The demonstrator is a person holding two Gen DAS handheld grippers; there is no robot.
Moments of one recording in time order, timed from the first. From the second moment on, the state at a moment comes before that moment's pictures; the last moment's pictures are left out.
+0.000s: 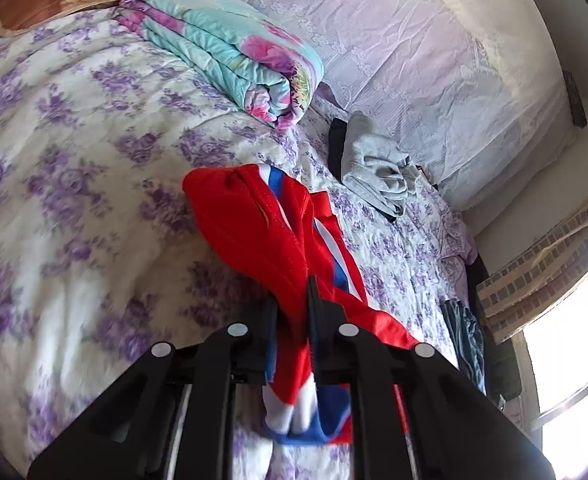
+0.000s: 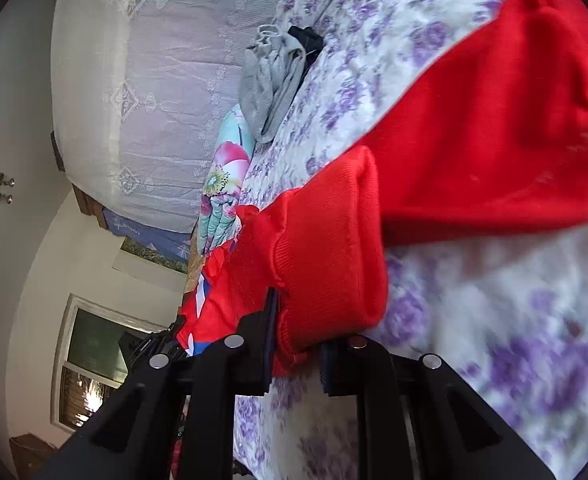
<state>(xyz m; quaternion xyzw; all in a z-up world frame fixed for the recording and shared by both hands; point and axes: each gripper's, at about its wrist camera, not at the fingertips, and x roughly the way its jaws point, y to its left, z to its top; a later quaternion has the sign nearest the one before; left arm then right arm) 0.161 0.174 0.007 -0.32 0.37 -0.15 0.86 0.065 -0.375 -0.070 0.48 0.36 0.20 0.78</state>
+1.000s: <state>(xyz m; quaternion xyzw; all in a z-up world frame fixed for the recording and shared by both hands) 0.346 0.061 0.031 -0.09 0.49 -0.16 0.85 0.023 -0.521 -0.035 0.46 0.36 0.00 0.81</state>
